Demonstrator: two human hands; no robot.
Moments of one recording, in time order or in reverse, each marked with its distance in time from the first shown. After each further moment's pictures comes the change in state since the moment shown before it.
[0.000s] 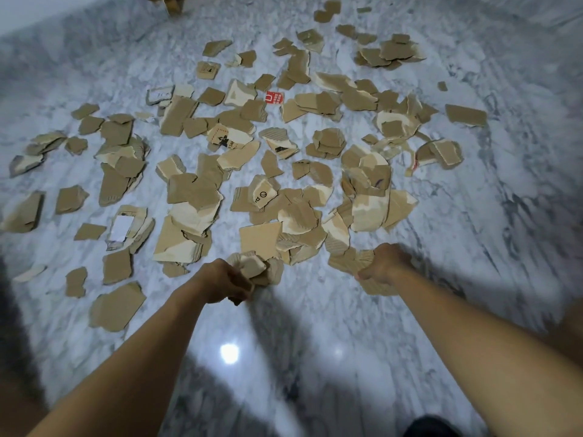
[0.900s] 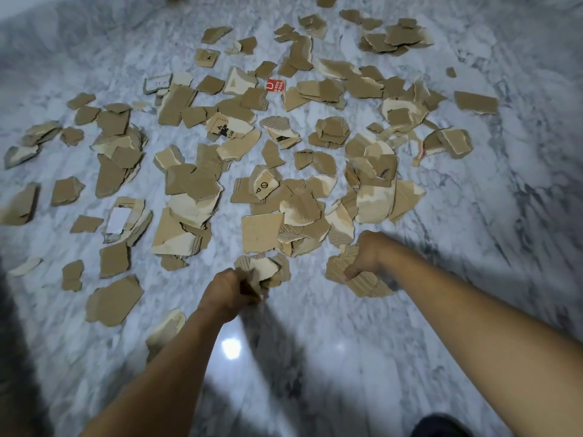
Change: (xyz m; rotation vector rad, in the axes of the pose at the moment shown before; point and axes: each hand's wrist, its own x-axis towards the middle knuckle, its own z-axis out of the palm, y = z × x) left_hand 0.017 -0.031 0.060 0.192 0.237 0.050; right_hand -0.030 -0.037 -0.016 -0.118 -0.198 -0.203
